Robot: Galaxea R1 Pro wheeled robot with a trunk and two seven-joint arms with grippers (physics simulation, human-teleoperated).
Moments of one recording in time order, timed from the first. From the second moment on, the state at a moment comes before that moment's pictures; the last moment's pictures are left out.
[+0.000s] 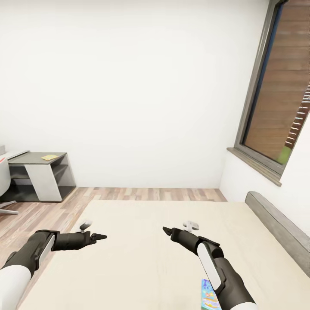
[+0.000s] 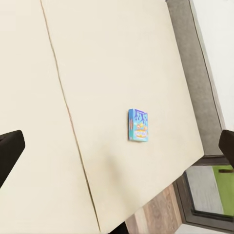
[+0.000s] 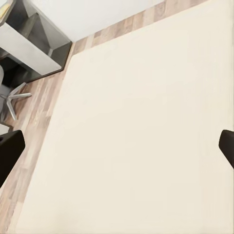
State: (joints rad) left arm -0.68 0.30 0.15 -0.57 -0.04 0.75 -1.10; right arm -0.42 0.11 0.06 -1.07 -0.41 0.56 0.15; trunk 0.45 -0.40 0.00
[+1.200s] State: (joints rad) left arm -0.68 0.30 0.15 -0.57 -0.04 0.75 -1.10; right arm -0.42 0.11 0.06 -1.07 -0.41 0.56 0.15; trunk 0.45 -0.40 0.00
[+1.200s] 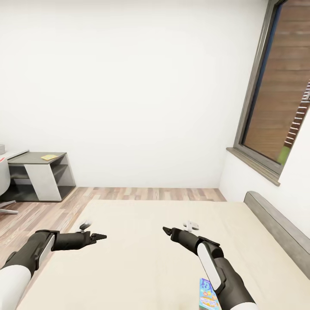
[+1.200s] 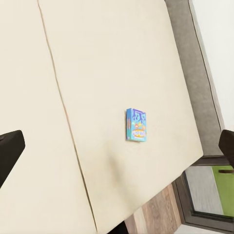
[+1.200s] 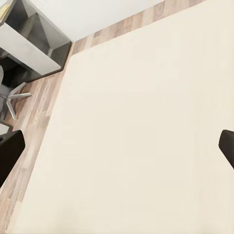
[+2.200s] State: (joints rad) left arm -0.68 0.30 0.15 -0.57 -0.04 0.75 -1.10; right arm -0.42 0.11 0.06 -1.07 -0.41 0.56 0.15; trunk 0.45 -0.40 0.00
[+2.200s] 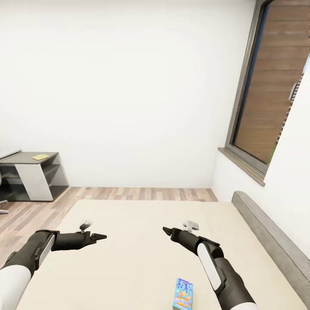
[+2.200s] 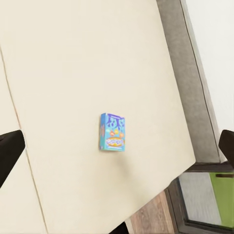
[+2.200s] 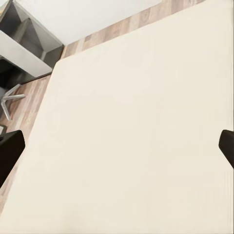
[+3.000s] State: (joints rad) left arm -0.68 0.30 0.15 -0.57 -0.04 0.75 -1.10; right arm -0.42 0.11 0.06 -1.07 -0.42 0.56 0.15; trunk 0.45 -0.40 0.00
